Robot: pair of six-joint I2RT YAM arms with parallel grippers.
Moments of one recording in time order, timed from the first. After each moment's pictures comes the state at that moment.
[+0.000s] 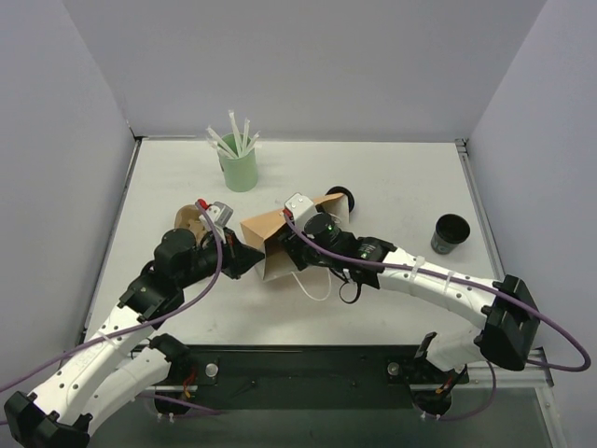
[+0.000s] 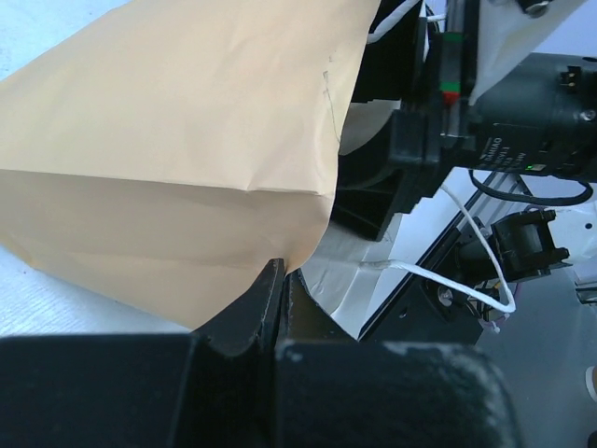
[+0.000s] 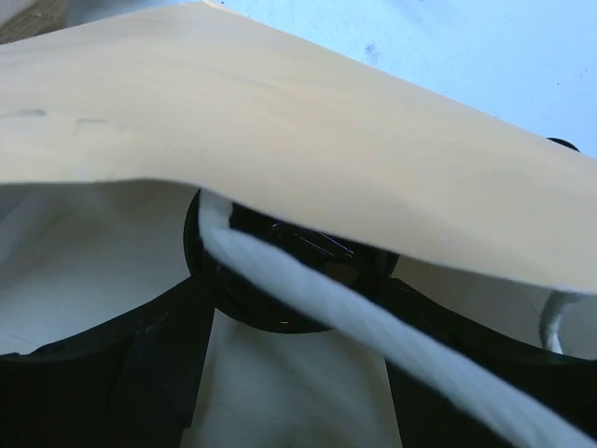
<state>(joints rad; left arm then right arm) -0.58 0.73 0.67 -0.21 0.31 -0.48 0.97 1.38 1.01 -0.24 0.32 -0.01</state>
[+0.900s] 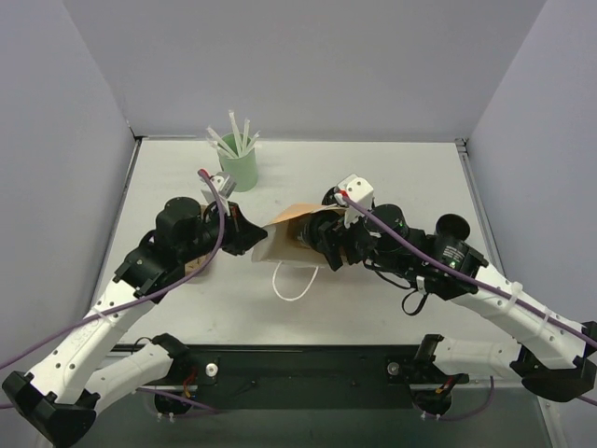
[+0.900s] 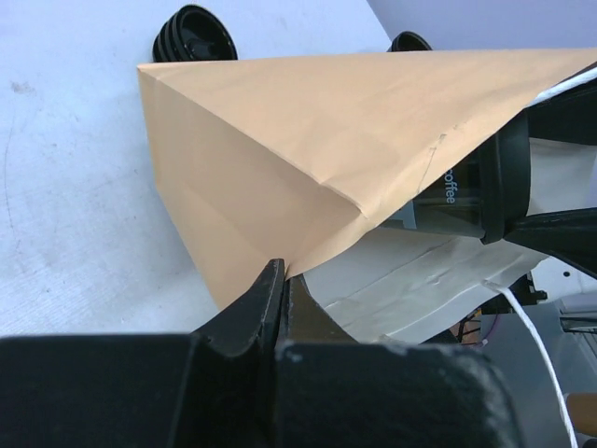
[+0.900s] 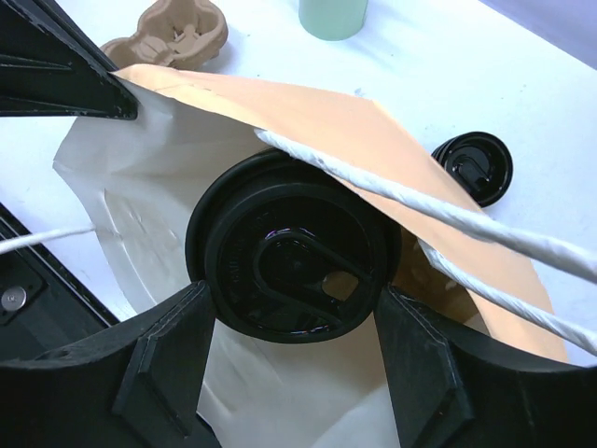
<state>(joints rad) -0.59 0.91 0.98 -0.41 0.24 -0.49 1.01 1.07 1.29 -0.71 0.31 0.14</state>
